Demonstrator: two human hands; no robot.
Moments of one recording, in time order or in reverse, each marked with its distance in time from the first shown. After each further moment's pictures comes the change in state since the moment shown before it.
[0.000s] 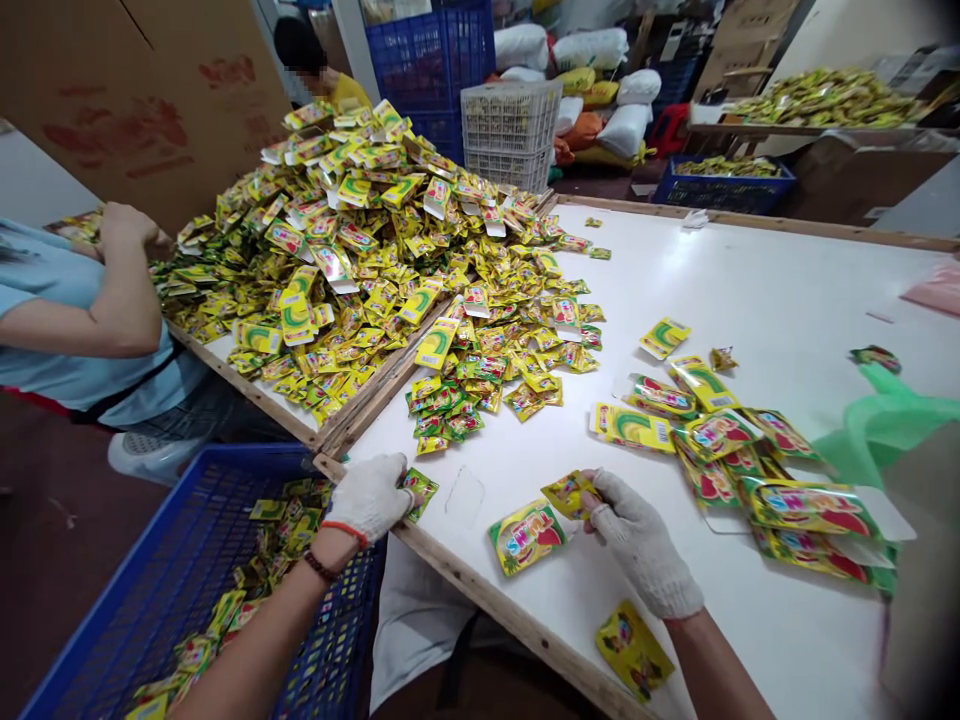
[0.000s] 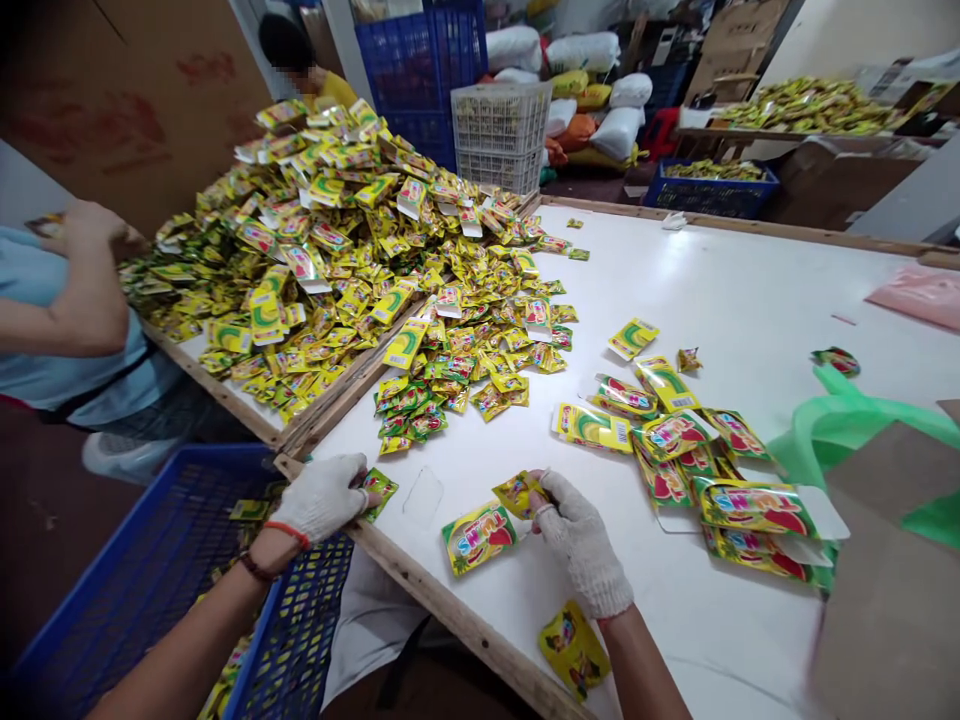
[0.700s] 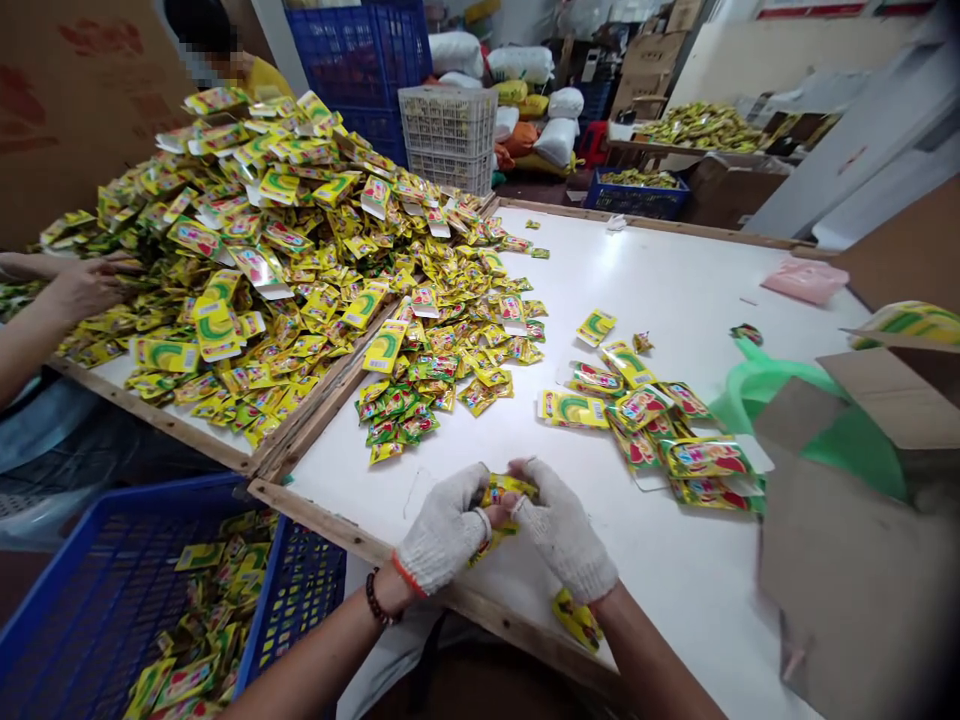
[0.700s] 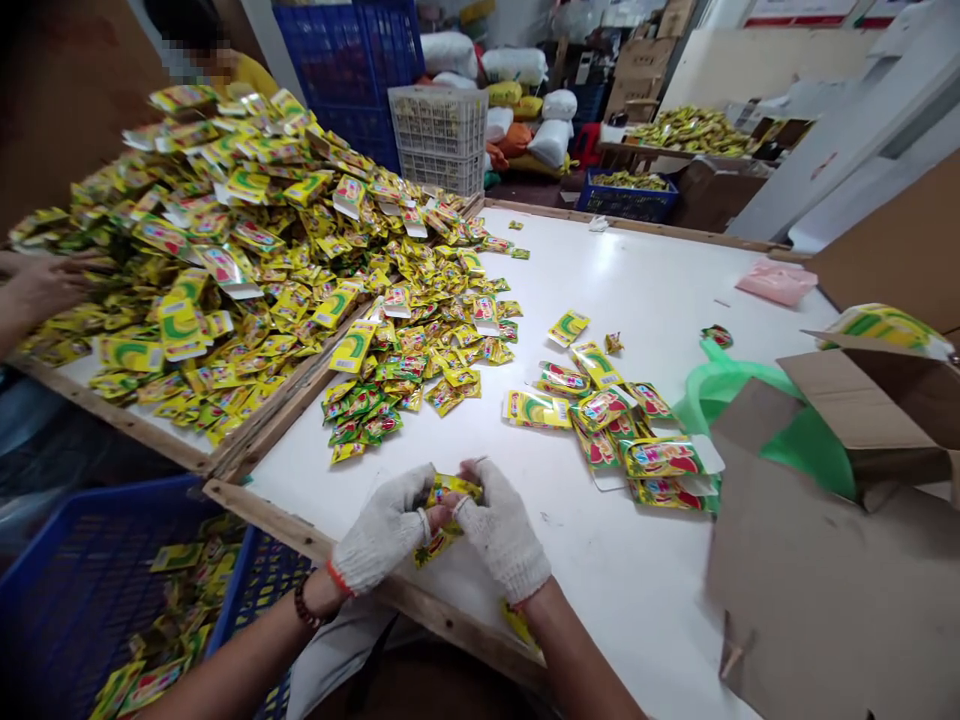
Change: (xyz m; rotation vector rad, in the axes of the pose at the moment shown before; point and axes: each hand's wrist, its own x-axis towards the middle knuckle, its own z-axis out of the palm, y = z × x) left_hand -0.028 0.124 0.021 -0.956 -0.158 0.438; right_hand -0.018 -0.024 0.023 -0.004 0.060 -0.068
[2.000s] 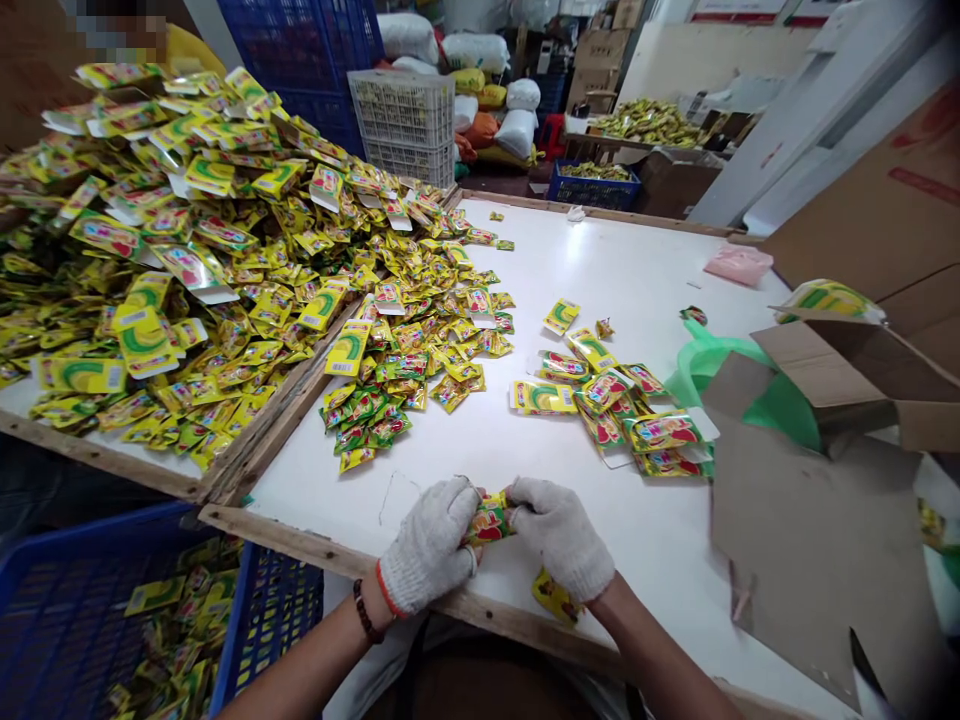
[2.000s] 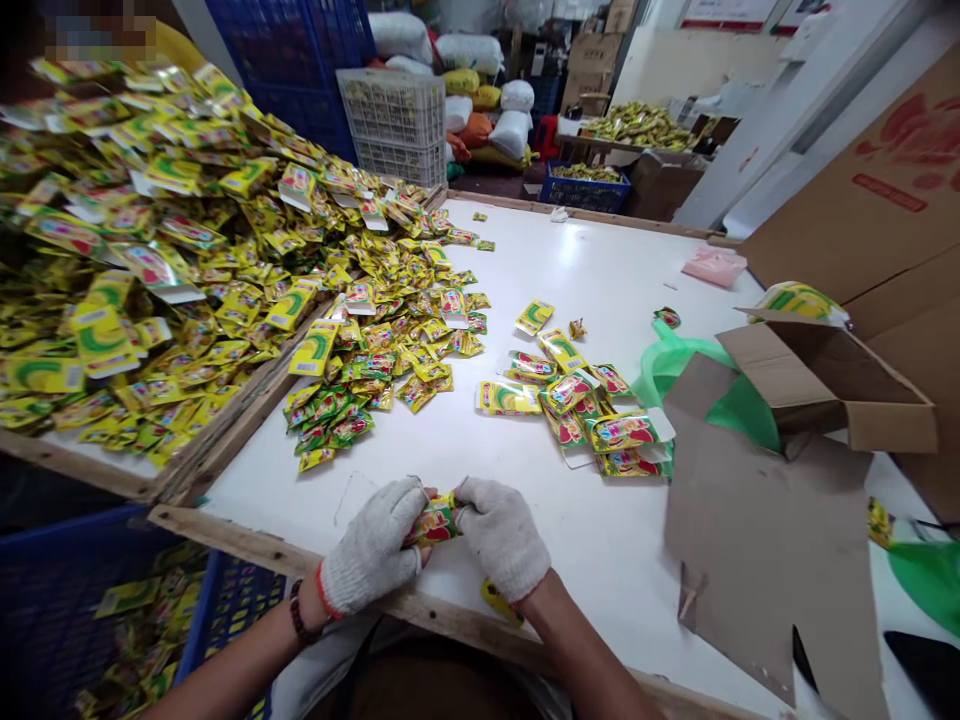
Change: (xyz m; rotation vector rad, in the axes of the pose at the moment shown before) left_hand -0.004 -0.025 0.010 0.642 -0.058 0.399; right_hand -0.016 0.012 -0.024 -0.294 -0.033 -0.016
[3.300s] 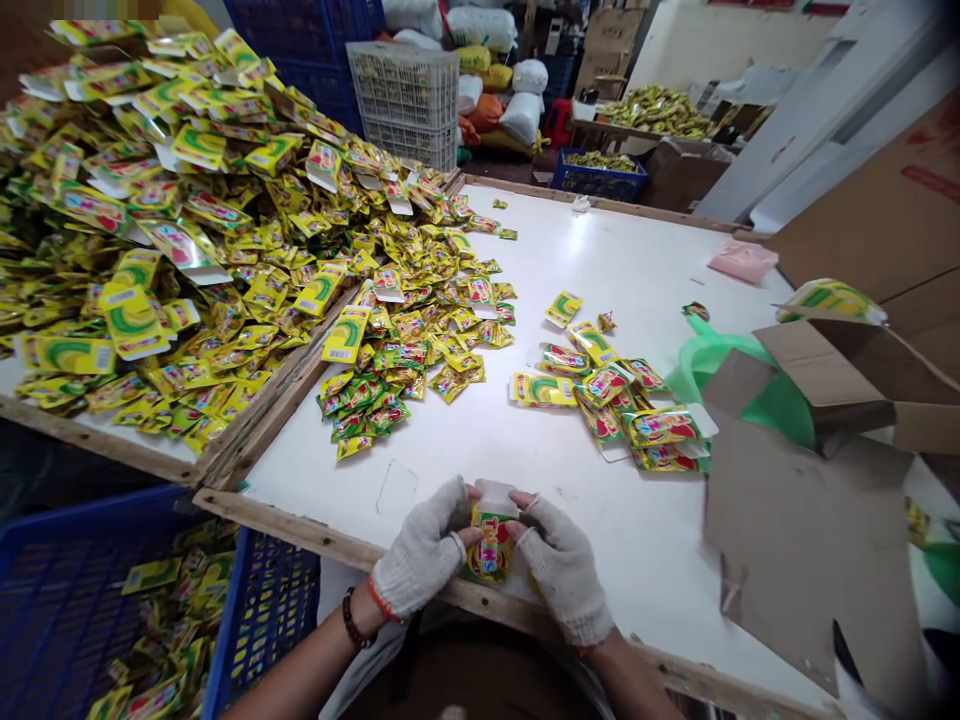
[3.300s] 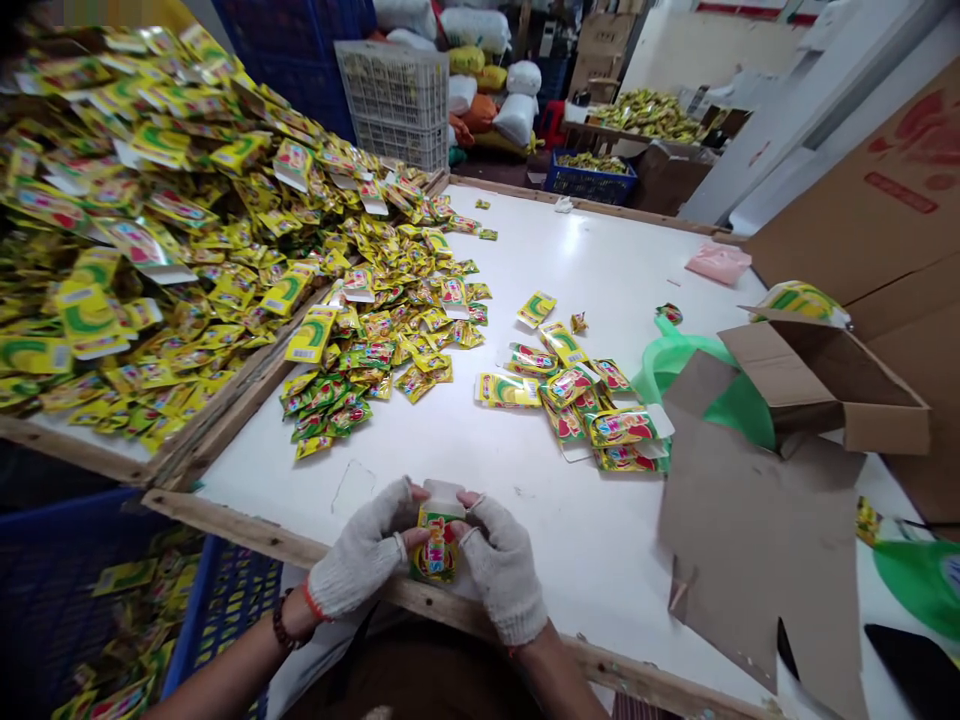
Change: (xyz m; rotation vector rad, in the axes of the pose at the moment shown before) left_hand -0.012 0.013 0.004 -1.103 -0.009 -0.365; right_hand -0.038 0.026 0.035 0.399 0.225 0.067
